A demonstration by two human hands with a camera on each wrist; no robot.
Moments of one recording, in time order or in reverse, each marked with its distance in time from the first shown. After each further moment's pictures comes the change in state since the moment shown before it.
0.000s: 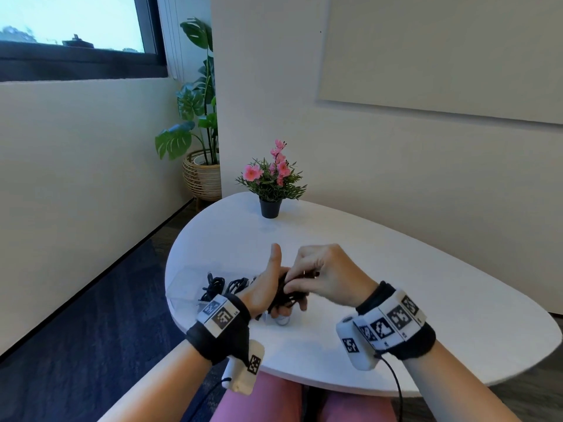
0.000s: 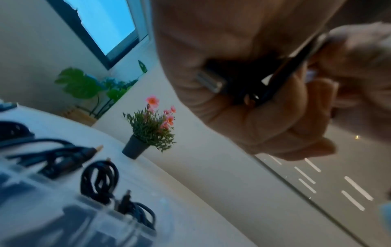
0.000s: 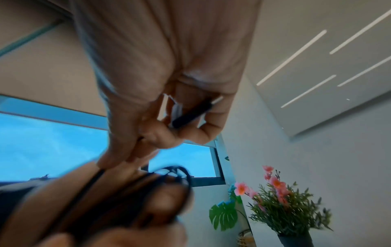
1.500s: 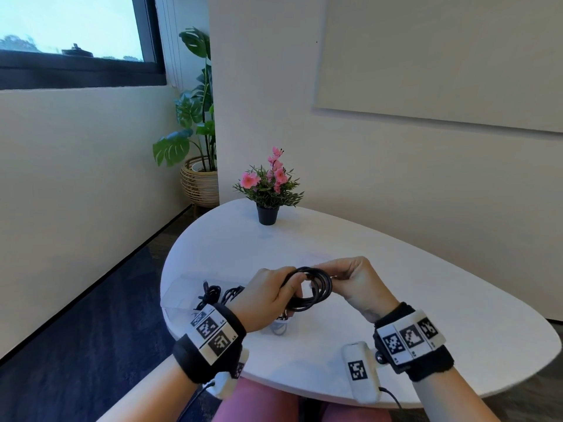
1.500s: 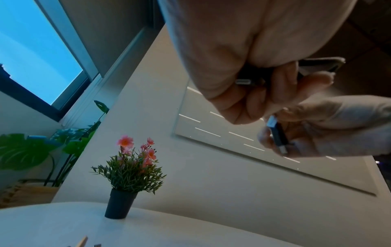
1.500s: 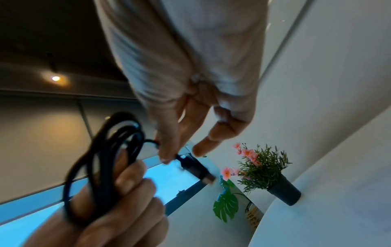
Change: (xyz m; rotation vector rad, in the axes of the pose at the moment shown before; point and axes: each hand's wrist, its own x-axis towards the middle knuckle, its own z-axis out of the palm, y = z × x) left_hand -0.011 0.013 0.003 0.651 0.238 0.472; right_hand -0.025 0.027 -0.009 0.580 0.301 0.348
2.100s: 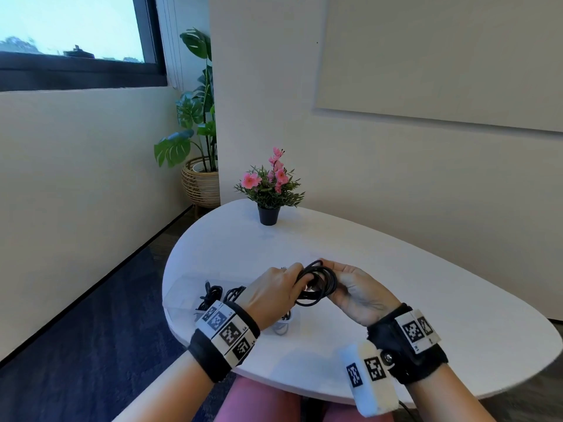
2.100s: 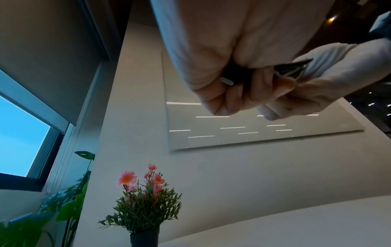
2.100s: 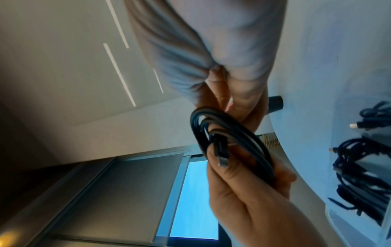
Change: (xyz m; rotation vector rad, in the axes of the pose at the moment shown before) left_hand 0.010 -0.002 0.010 0.322 0.012 -0.018; right_hand 0.003 -0.005 0.009 0.632 0.140 0.431
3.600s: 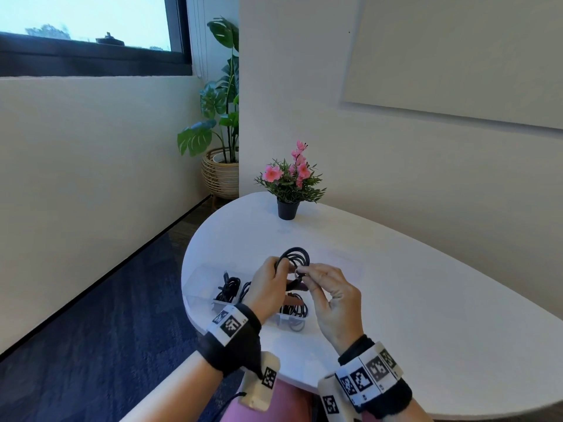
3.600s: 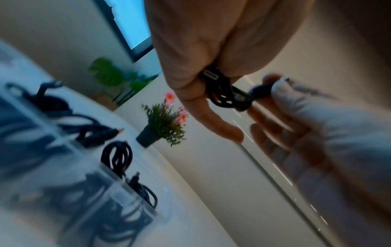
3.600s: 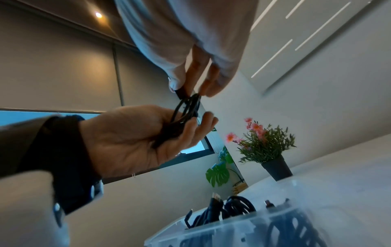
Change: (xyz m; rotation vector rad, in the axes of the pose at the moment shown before) left_hand -0.010 -0.024 0.006 -1.002 0.230 -0.658; right_hand 0.021 0.084 0.019 -0.884 0.117 -1.042
